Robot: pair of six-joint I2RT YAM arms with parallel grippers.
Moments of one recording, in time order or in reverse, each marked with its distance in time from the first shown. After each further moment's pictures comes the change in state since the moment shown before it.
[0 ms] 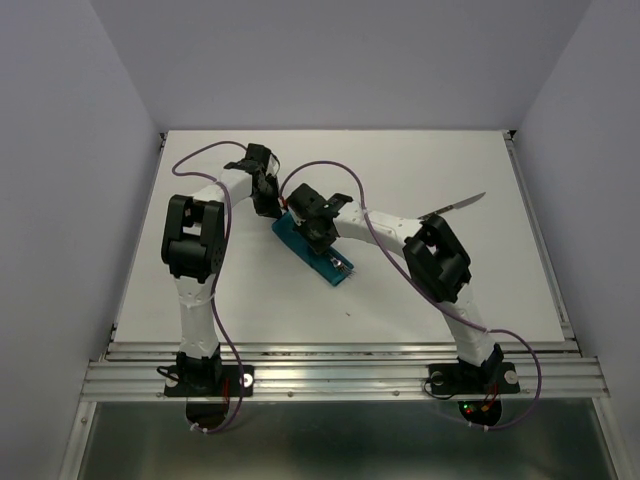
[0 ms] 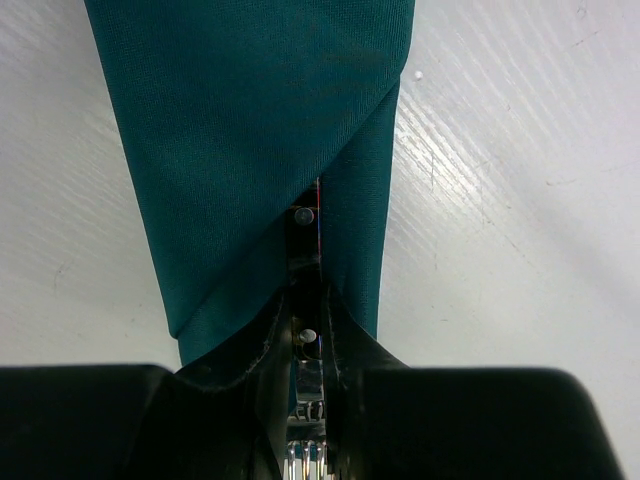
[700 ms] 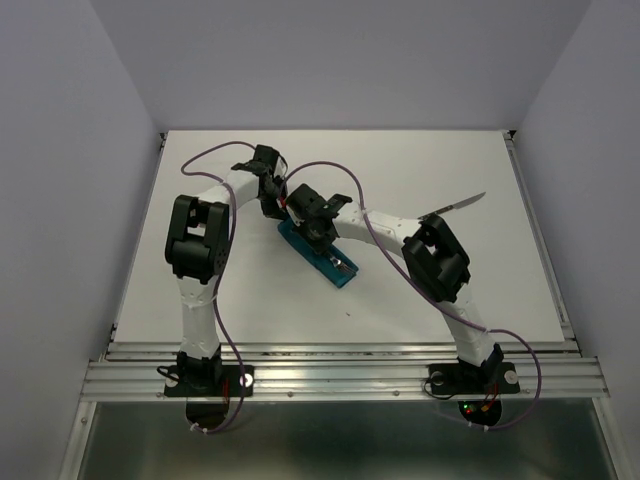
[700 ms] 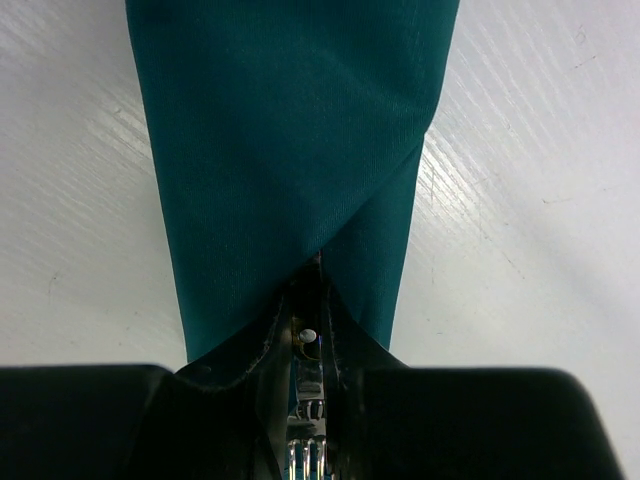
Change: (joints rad) left arm -0.033 0.001 0.000 0.001 0.030 0.014; right arm 0.000 0.006 -0.001 0.021 0.000 -0.040
